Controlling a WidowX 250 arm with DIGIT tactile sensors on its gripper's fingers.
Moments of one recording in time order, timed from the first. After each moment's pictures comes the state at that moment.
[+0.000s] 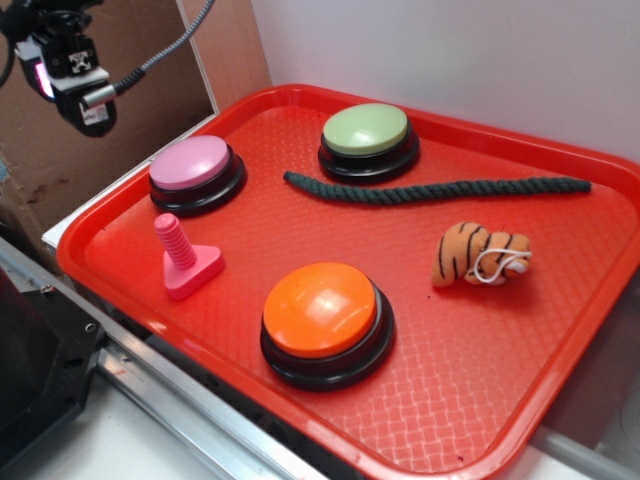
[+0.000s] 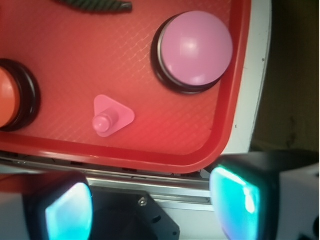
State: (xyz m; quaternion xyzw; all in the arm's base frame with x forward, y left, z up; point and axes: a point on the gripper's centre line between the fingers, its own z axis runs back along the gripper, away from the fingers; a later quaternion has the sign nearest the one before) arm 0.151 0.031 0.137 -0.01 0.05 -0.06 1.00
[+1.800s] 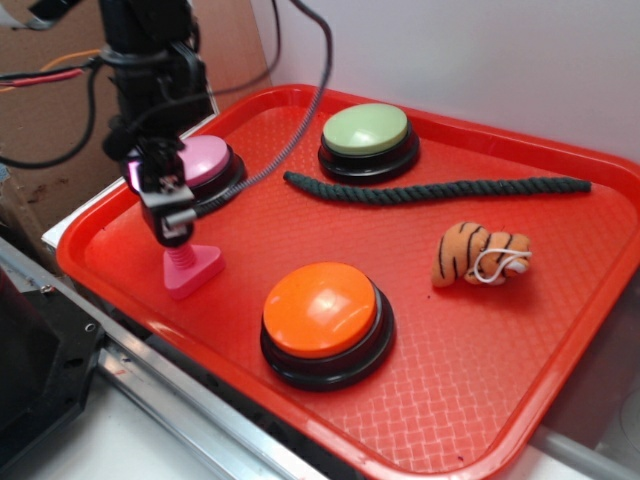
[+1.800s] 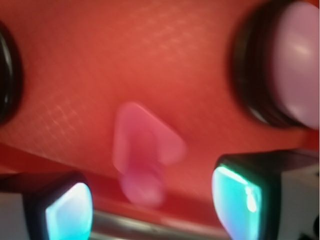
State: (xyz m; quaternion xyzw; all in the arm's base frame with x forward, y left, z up) arm 0.170 -0.015 0.050 0.00 0.10 -0.15 0.98
